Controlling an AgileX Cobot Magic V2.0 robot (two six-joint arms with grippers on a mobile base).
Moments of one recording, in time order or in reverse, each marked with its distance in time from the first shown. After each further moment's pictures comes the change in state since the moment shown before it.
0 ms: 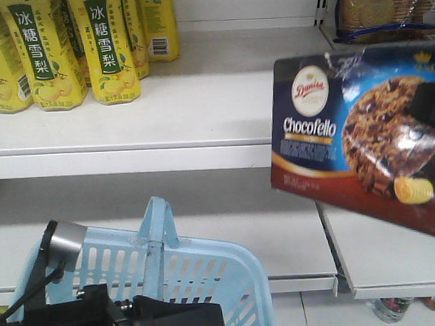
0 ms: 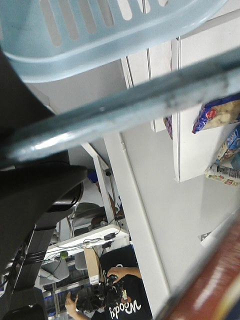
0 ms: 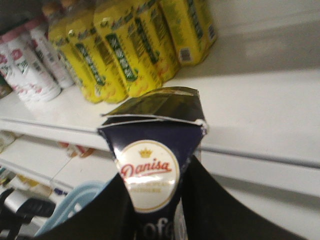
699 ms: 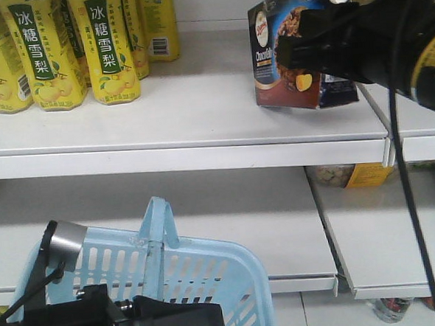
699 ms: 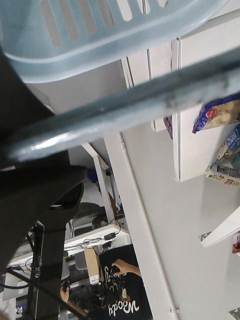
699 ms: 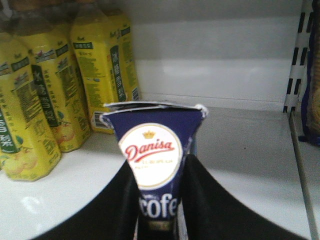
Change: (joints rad) left arm 0.000 0.000 0.000 0.000 0.000 0.000; right arm 0.000 0.494 -0.127 -1.046 -0.230 0.754
